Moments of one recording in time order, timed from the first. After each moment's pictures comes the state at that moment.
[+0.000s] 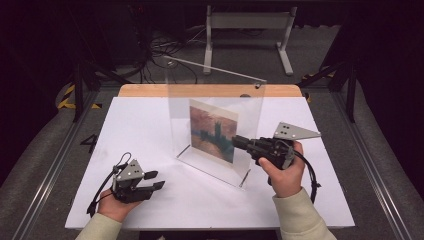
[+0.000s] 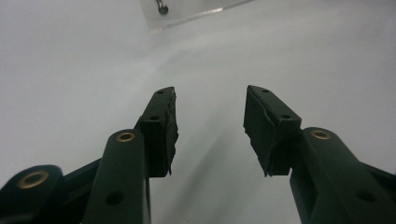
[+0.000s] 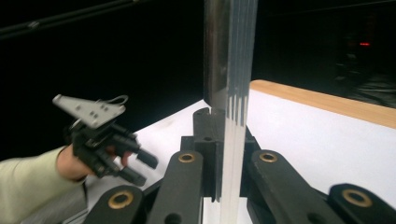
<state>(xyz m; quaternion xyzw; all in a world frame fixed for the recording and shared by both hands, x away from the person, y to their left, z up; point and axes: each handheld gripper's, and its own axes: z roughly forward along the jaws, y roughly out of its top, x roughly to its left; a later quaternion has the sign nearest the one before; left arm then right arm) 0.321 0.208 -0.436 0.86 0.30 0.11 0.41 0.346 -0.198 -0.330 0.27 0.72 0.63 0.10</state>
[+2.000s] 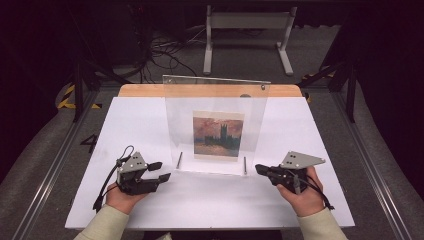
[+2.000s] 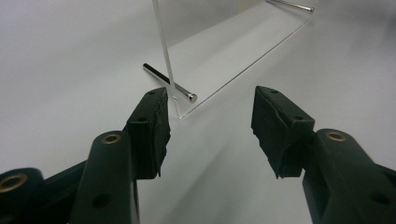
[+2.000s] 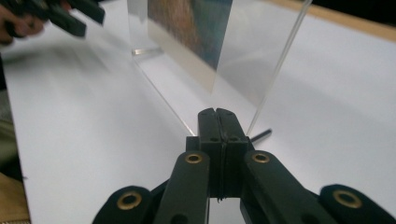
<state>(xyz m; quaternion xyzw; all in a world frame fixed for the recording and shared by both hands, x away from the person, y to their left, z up) 0.340 0.196 -0.432 0.83 0.30 0.11 0.45 0.319 -0.250 -0.402 0.30 0.82 0.46 0.16</state>
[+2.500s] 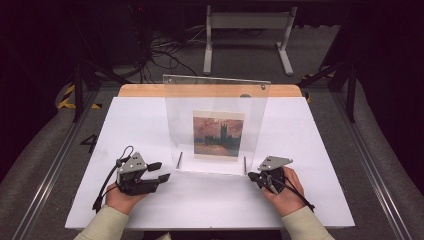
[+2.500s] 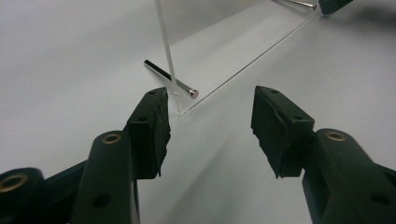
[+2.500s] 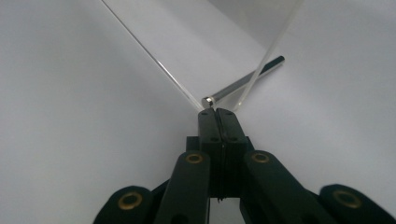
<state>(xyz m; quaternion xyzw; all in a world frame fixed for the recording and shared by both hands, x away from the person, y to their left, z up) 0.338 0.197 -0.433 0.84 0.30 0.11 0.44 0.338 -0.224 -0.448 0.35 0.86 0.34 0.16</state>
